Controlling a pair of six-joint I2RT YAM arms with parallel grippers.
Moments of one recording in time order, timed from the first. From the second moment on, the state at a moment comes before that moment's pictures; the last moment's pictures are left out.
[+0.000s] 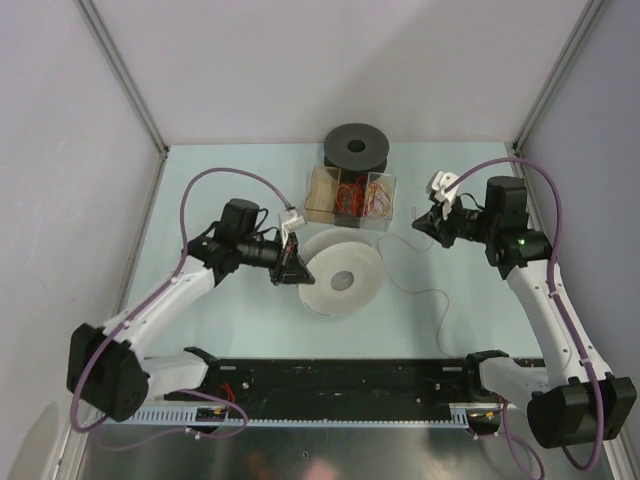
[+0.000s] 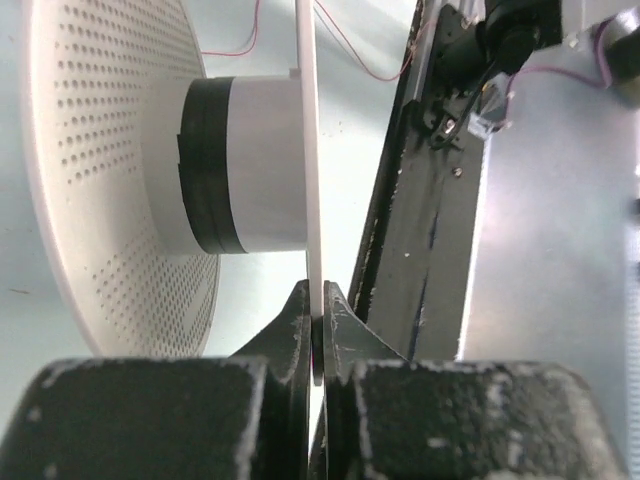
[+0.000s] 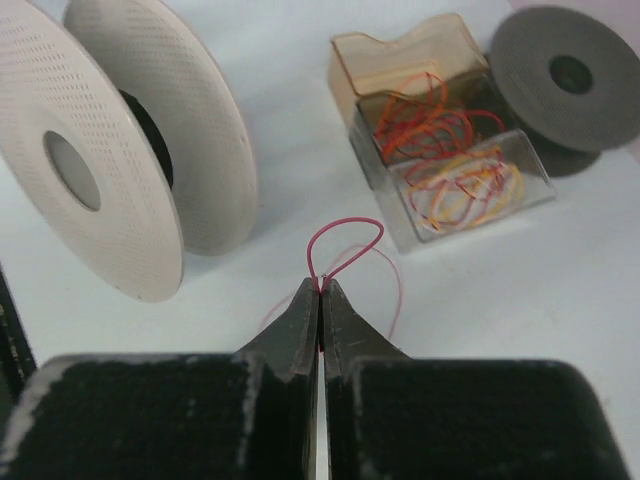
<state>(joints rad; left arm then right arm) -0.44 1.21 0.88 -0.43 0.96 0.05 0.11 1.07 1.04 -0.51 -0.79 -0.56</state>
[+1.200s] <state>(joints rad) -0.35 0.90 1.08 -0.72 0.76 0.56 0.70 1.07 1.04 -0.61 -0.54 -0.64</state>
